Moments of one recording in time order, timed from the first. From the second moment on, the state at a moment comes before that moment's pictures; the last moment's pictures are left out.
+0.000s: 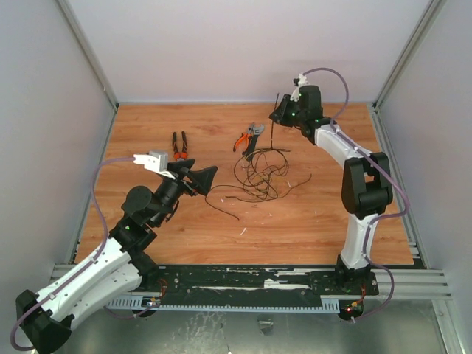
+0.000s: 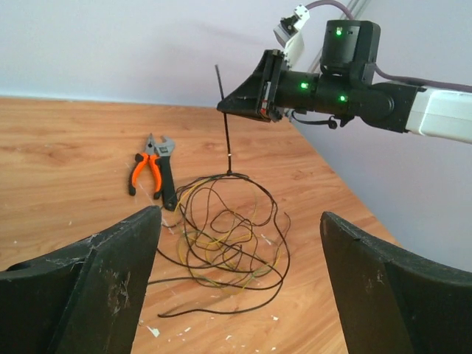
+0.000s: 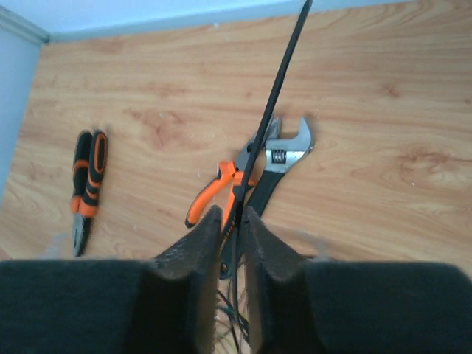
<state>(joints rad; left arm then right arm) -0.68 0.64 0.51 0.28 -0.19 -0.37 0.27 1.97 1.55 -0.01 -0.28 0.47</state>
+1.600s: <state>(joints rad) -0.35 0.53 0.35 0.30 -0.55 -0.41 0.02 1.07 0.11 0.89 0.15 0.06</state>
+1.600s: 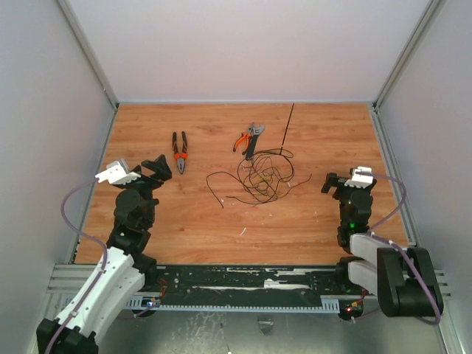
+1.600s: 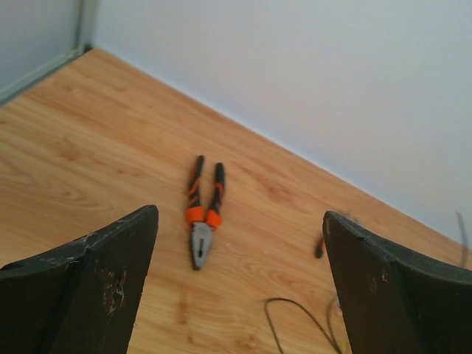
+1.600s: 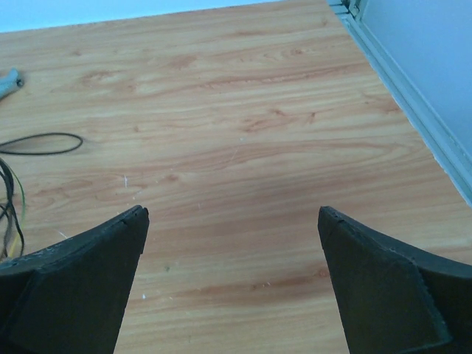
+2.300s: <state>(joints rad) -0.11 0.80 0.08 0.72 -0.51 -0.26 0.02 1.41 0.08 1.36 0.16 0.03</state>
